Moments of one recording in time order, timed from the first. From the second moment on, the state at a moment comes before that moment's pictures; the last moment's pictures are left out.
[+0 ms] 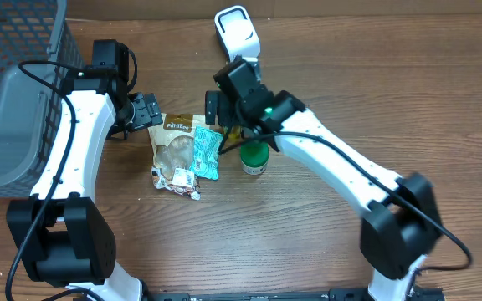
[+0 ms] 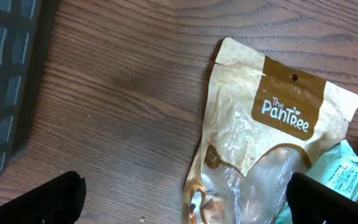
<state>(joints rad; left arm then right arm) 0.01 1.79 1.52 -1.07 -0.11 -0.34 0.68 1.94 1.62 -0.63 0.15 0.60</state>
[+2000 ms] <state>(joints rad) 0.01 1.79 1.52 -1.07 -0.11 -0.34 0.68 2.02 1.62 -0.58 0.15 0.56</state>
